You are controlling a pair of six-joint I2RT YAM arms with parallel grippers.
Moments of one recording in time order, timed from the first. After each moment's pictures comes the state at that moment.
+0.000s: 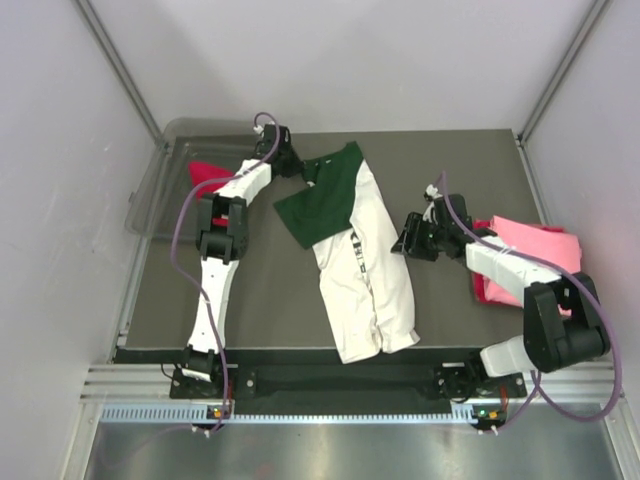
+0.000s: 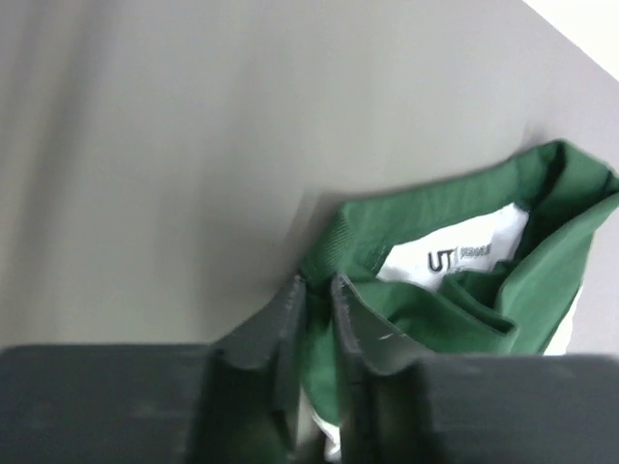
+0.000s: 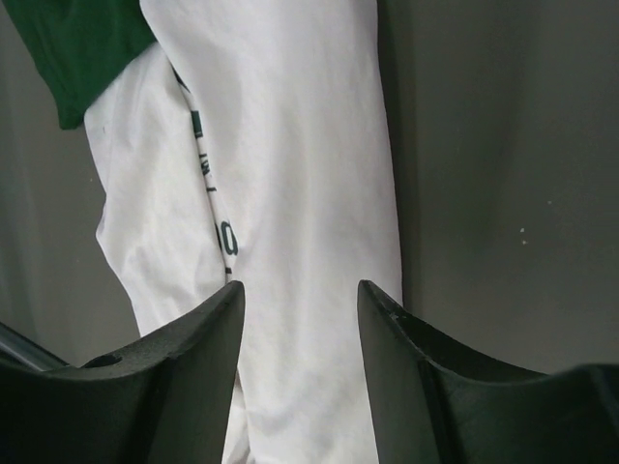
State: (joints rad) left arm -0.23 2.56 2.18 -0.29 0.09 -0.71; right arm 0.28 1.43 0.80 -0.22 -0.29 0.49
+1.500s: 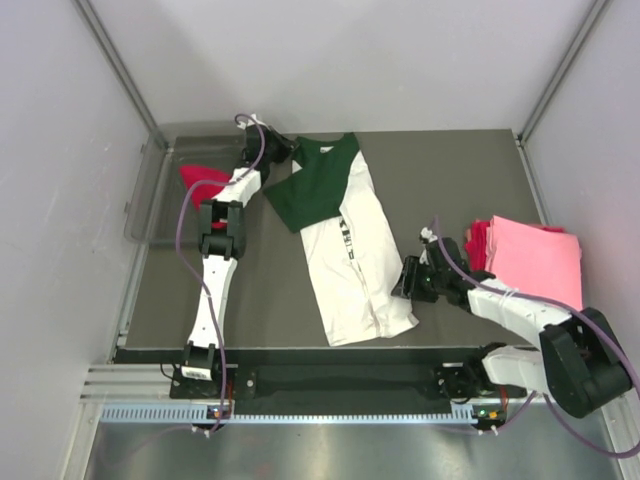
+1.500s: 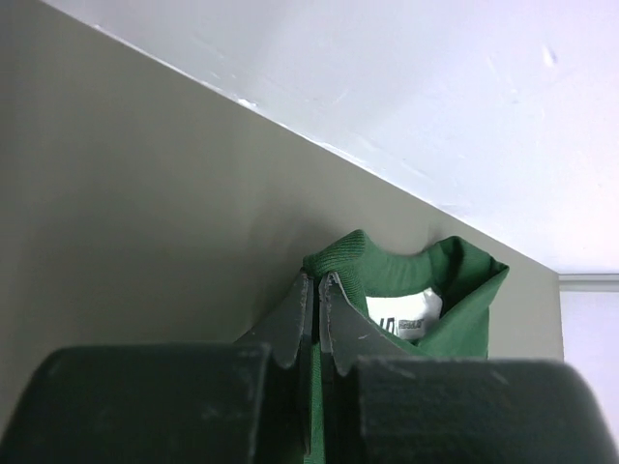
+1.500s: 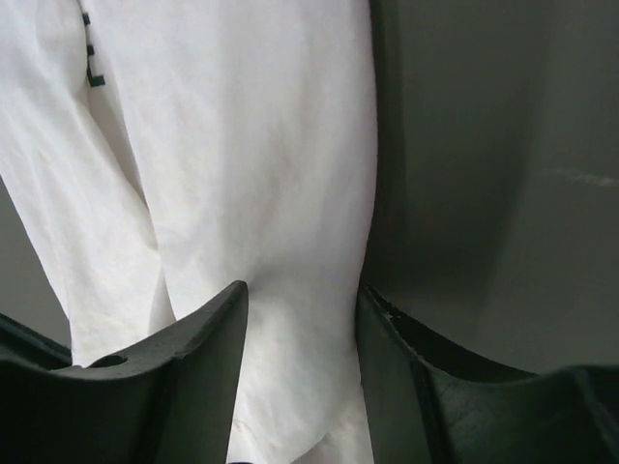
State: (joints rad) left arm -0.13 2.82 2.41 0.11 0.24 -0.88; right arm 0.42 1.20 0.46 -0.18 -0.20 0.56
